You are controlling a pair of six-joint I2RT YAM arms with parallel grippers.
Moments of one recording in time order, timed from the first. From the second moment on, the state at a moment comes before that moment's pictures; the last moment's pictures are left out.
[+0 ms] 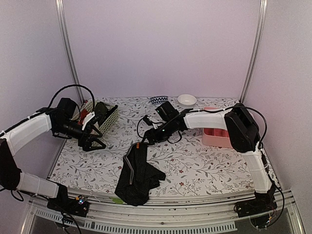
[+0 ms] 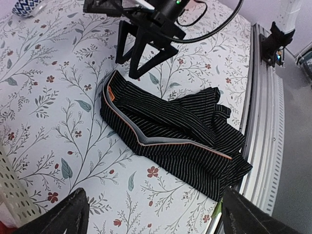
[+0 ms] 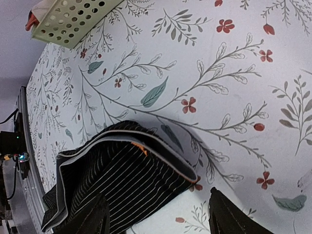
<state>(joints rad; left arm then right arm) -0.14 1.25 0.93 -0.83 0.79 0.68 0.81 2.32 1.79 -0.36 -0.47 0.26</state>
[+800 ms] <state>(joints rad) -0.23 1.23 0.91 -0.72 0.75 0.64 0.75 2.23 1.60 -0.33 -0.46 0.26</state>
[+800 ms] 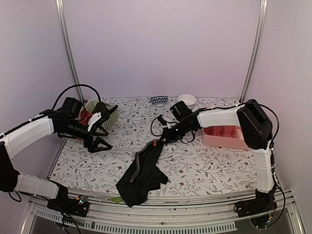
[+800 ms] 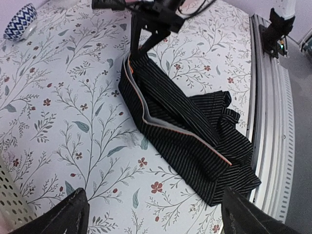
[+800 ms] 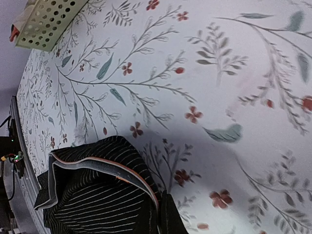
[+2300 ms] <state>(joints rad) -0.85 1.54 0.54 0.25 0.23 0.93 0.63 2.00 1.37 -0.37 -0.35 0.44</state>
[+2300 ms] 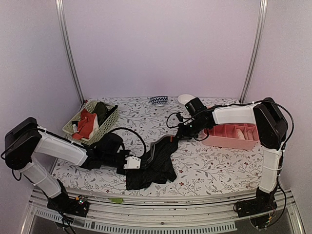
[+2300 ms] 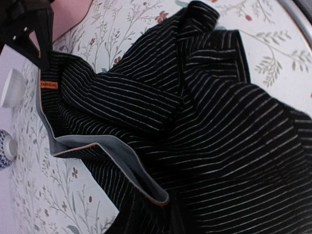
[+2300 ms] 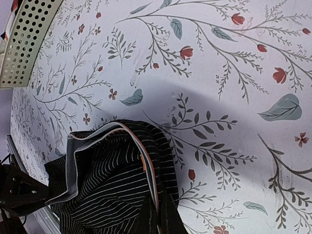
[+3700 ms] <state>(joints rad) -0.35 1.40 1.23 -0.27 0.65 0.61 0.60 1.79 1.84 -0.79 -0.12 0.10</state>
